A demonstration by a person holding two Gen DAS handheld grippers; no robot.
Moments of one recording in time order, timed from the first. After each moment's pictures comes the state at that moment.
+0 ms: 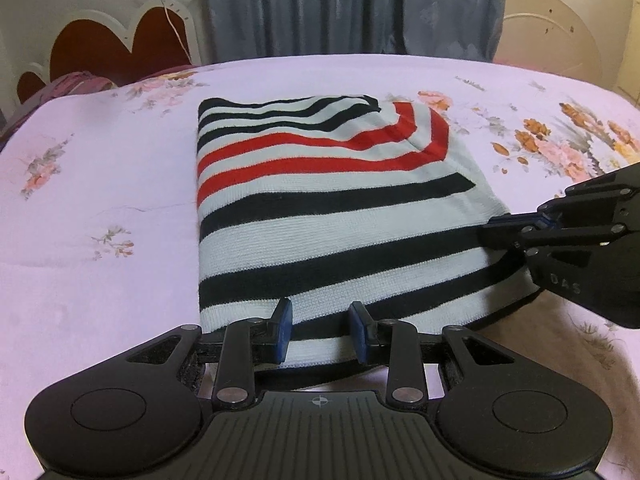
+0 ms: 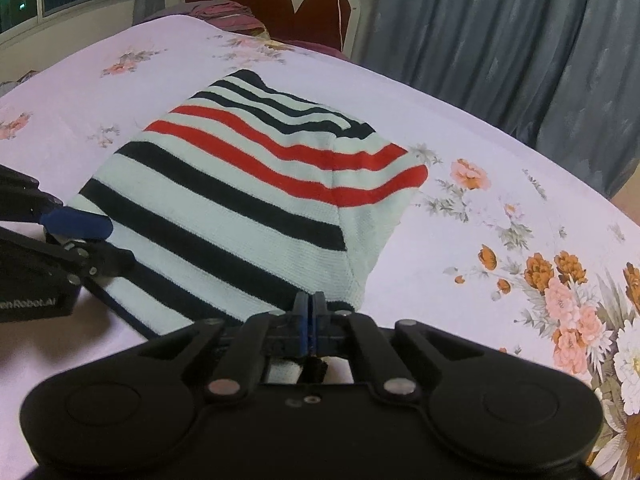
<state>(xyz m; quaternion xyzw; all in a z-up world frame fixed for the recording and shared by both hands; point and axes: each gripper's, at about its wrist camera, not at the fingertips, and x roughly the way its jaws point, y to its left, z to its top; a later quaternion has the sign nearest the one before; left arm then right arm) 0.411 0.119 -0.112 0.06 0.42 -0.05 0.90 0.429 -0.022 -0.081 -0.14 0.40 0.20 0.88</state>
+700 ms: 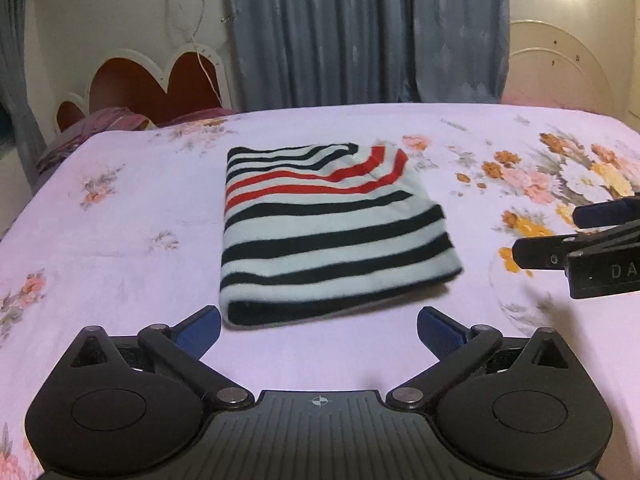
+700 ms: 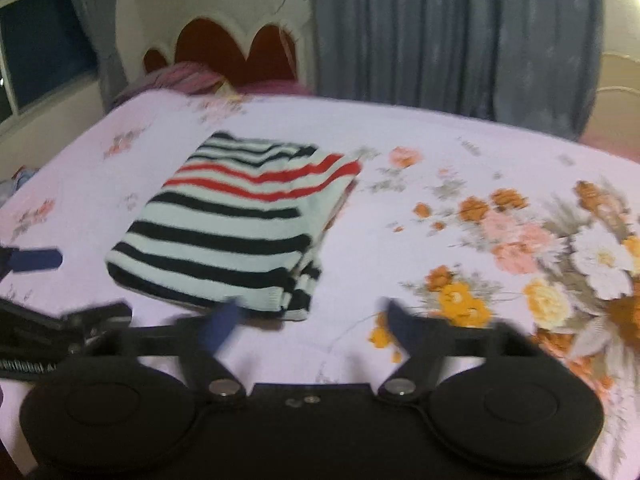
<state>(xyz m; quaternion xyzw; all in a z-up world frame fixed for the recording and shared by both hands) 0.302 0.087 -0.063 0.07 0.35 -0.01 0.93 0.333 -0.092 -0.023 -0.03 0.37 0.15 0.92</state>
